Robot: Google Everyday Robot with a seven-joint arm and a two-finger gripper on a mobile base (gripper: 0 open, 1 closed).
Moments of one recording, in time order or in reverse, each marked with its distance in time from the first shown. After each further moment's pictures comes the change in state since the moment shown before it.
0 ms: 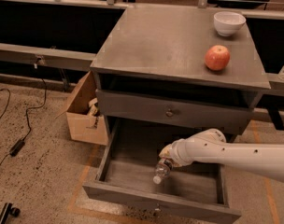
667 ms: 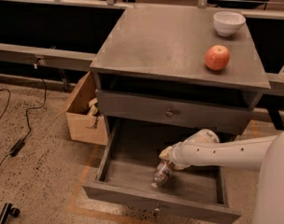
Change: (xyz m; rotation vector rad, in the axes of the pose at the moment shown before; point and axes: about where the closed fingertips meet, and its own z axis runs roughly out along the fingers) arm 0.006 0.023 0.020 -0.095 0.048 -0.007
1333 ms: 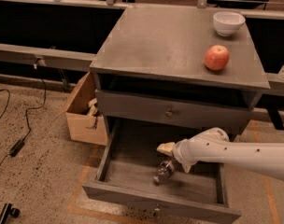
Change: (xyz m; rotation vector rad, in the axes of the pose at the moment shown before) arm 0.001 -0.004 -0.023 0.041 -0.037 0.015
